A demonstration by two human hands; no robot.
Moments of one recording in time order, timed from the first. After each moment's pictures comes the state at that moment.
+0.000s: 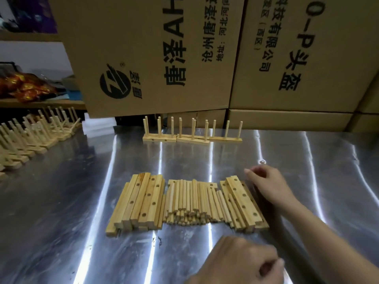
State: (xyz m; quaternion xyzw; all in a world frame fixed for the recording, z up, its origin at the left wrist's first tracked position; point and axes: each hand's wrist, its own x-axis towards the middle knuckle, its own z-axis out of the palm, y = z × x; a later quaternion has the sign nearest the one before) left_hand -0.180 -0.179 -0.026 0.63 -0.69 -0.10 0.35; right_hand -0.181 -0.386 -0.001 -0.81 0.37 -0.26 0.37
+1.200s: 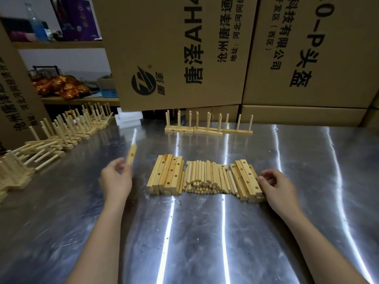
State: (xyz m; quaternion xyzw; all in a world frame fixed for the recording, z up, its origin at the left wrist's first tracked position) left_hand 0.018 0.015 0.009 0.81 -0.03 0.10 0.57; right_hand -0.240 -0.328 -0.042 -0.78 0.35 -0.37 0.36
